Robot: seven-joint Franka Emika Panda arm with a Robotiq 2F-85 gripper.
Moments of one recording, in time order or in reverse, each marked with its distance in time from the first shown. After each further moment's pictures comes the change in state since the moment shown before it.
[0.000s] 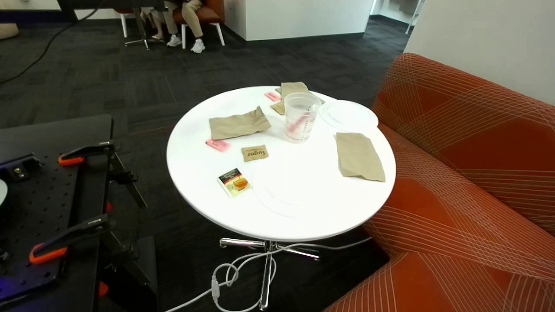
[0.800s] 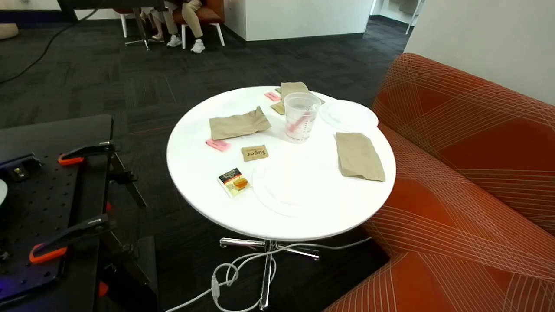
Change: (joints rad) arm -0.018 -0.419 -0.229 -0.307 -0.043 -0.148 -0.437
